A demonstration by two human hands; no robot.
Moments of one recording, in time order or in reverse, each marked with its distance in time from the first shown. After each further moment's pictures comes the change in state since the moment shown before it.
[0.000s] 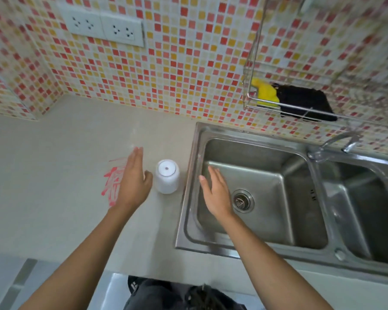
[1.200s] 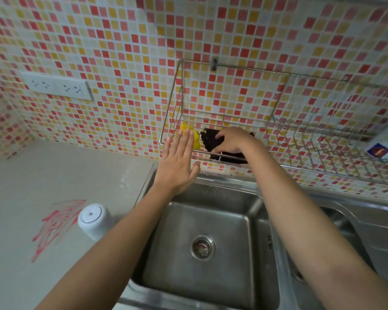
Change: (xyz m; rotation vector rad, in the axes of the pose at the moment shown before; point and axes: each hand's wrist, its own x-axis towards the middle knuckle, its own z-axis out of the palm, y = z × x) left_hand 0.091 0.289 0.140 0.583 0.091 0.478; right_hand 0.208 -0.011 -0.323 -0.647 -0.307 -0.082
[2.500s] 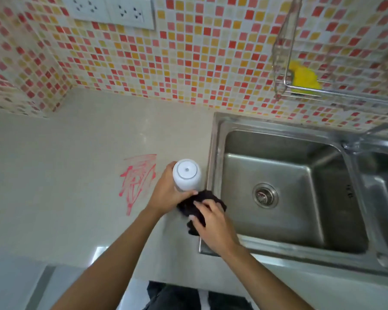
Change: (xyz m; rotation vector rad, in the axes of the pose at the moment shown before) left_hand -0.221 -0.249 0.064 -0.925 -0.264 -0.372; right_hand -0.139 -0.275 0.348 0.295 0.097 -0.066
